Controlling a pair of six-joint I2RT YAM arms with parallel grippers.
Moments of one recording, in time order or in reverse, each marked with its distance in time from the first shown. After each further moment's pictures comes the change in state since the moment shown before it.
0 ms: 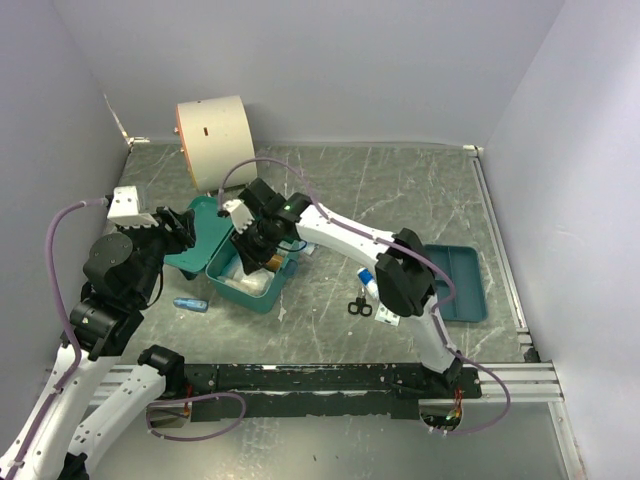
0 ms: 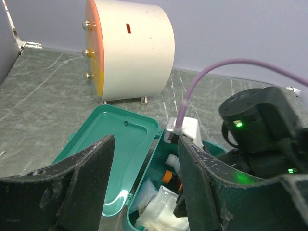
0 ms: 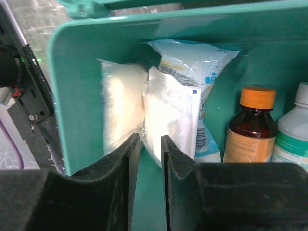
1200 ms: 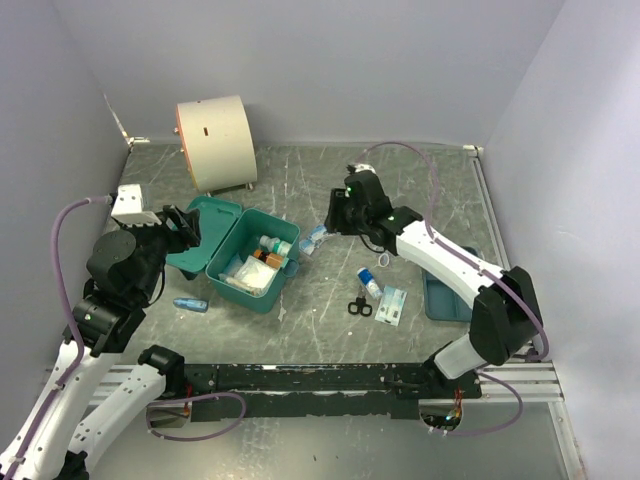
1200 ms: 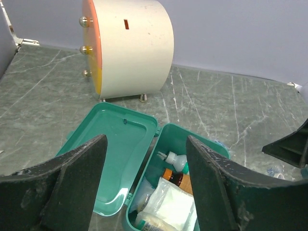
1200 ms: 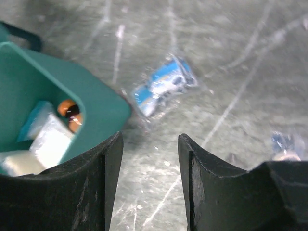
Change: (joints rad) left arm 0.000 0.019 0.000 0.002 0.005 0.007; right arm -0.297 -0.610 -0.684 0.391 0.508 0.455
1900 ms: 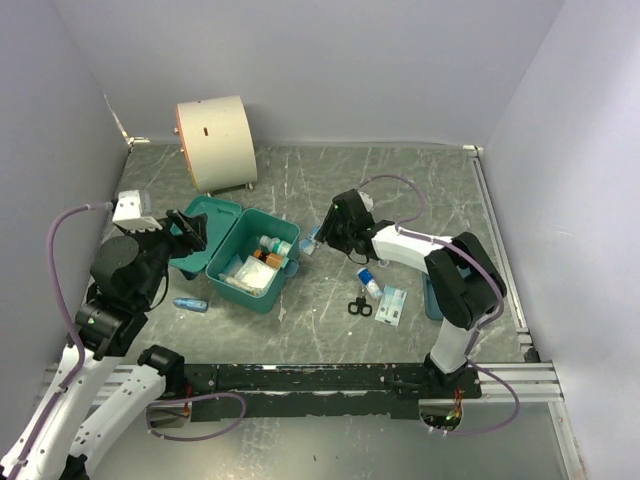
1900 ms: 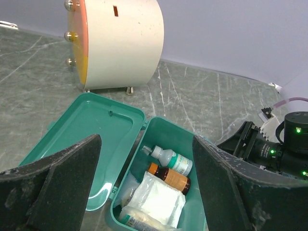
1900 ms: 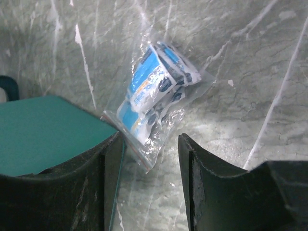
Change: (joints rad) left arm 0.000 -0.025 -0.040 0.009 0.041 -0.097; right arm -0.049 0.245 -0.166 0.291 -0.023 0.406
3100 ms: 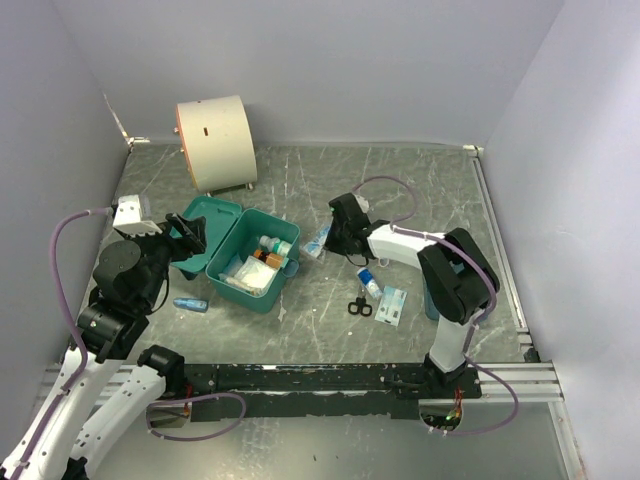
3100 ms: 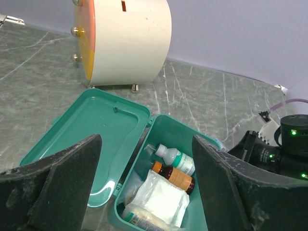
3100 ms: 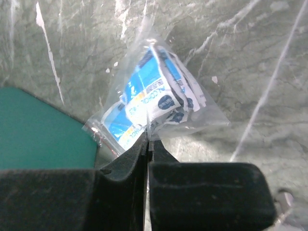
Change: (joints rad) left arm 0.000 -0.035 -0.055 0.014 -0.028 -0.010; right arm 0.007 0.084 0.027 -0.032 0.022 -0.055
